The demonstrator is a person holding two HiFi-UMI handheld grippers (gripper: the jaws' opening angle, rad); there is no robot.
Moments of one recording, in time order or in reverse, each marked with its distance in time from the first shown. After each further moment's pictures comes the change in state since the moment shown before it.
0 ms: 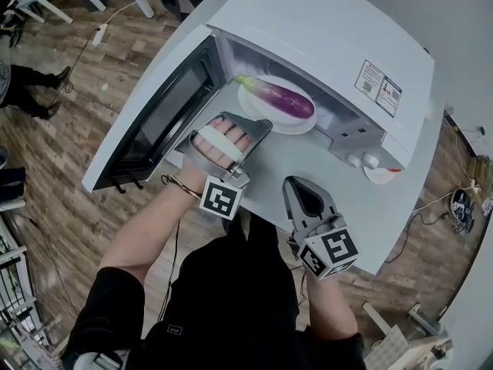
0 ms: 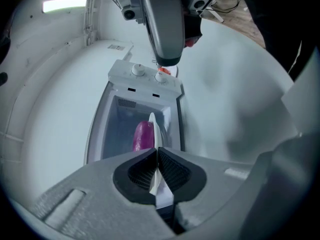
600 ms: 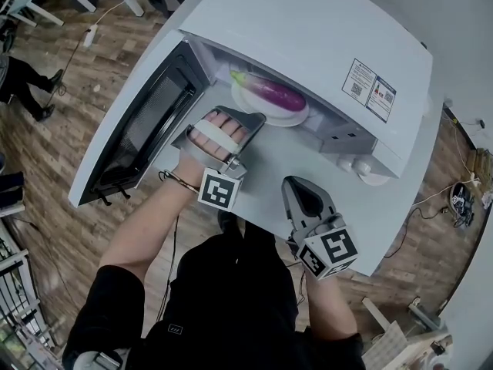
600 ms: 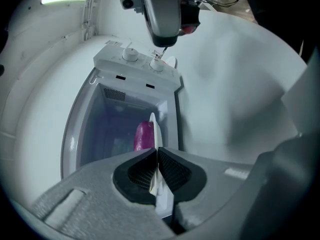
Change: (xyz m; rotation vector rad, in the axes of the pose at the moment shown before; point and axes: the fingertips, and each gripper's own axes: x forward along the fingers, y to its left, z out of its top) left arm 0.048 -0.016 -0.002 -0.010 0.014 -0.055; right arm -0.001 -0.039 -0.006 0.035 0.022 -0.027
